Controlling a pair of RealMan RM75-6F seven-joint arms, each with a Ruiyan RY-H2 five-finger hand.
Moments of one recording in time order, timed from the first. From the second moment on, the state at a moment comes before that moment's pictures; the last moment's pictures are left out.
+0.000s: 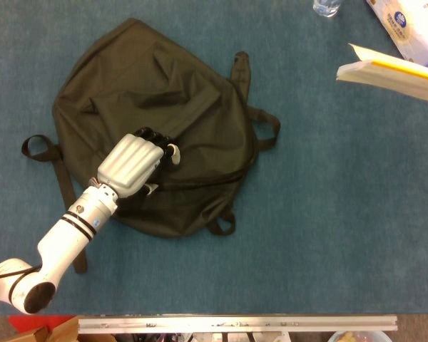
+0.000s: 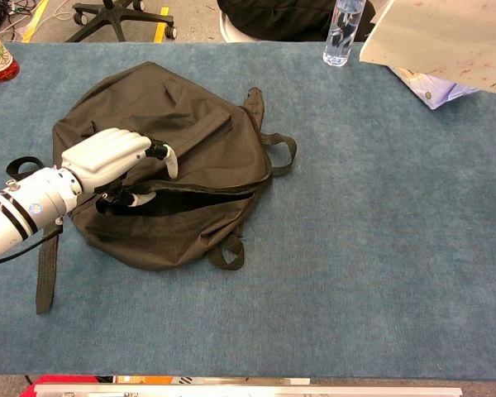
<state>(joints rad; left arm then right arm) -0.57 -1.50 -0.08 -1.55 1.41 0.92 0.22 0.32 -1.23 0.14 -1.40 -1.63 1.60 -0.13</state>
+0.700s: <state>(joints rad) -0.56 -1.54 -0.12 -1.57 1.34 1.00 0.09 0.31 -1.19 0.11 -1.42 -1.69 1.59 -0.04</state>
